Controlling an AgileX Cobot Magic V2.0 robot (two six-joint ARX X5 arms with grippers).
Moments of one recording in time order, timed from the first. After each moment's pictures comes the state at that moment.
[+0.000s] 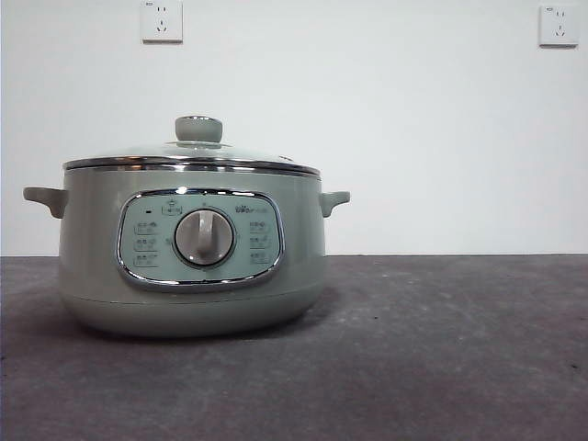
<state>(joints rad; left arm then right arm) -0.41 0.96 1.34 -1.21 0.42 0.08 0.74 0.53 0.98 -1.16 0.11 0.28</state>
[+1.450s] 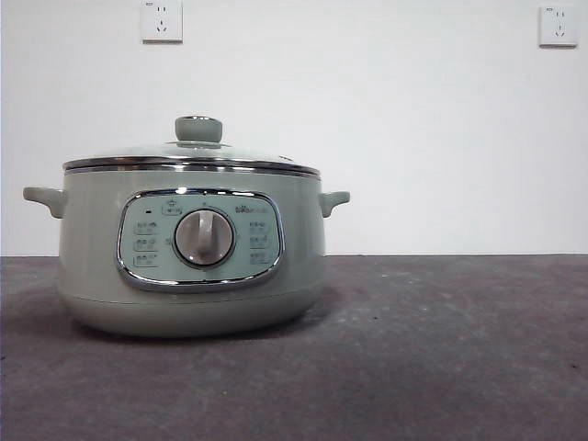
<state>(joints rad) 0.00 0.40 0.55 -0.17 0.26 0.22 0.74 0.53 0.98 -1.16 0.11 0.28</state>
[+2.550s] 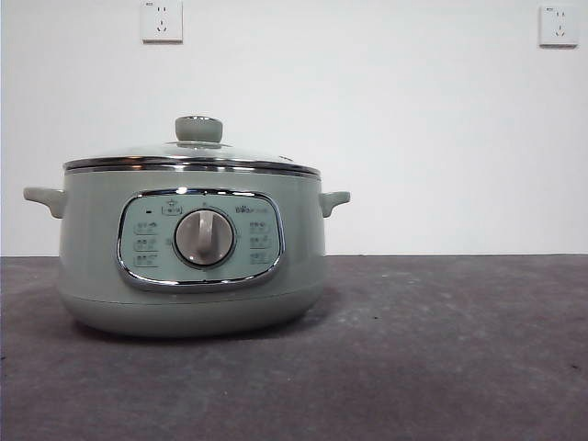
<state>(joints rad) 0.00 0.01 0.02 -0.16 0.18 0.05 0.74 0.53 0.98 -1.16 0.11 0.28</state>
